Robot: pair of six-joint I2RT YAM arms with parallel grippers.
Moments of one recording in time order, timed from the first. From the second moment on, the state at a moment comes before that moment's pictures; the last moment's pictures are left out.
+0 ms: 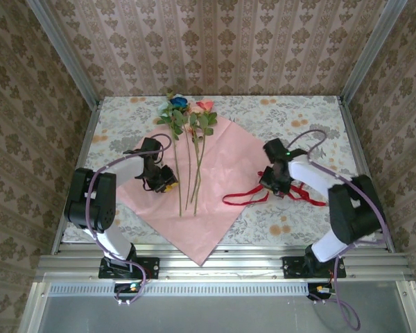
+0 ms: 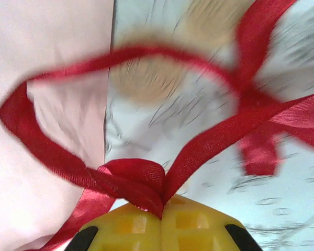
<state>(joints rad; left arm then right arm) -0.29 1.69 0.95 -0.61 0.37 -0.77 0.29 1.54 0.97 -0.77 0.00 0.86</state>
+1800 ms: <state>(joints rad) -0.18 1.80 1.04 -0.62 0.44 -0.69 0.64 1.89 1.28 -0.70 0.04 0.37</state>
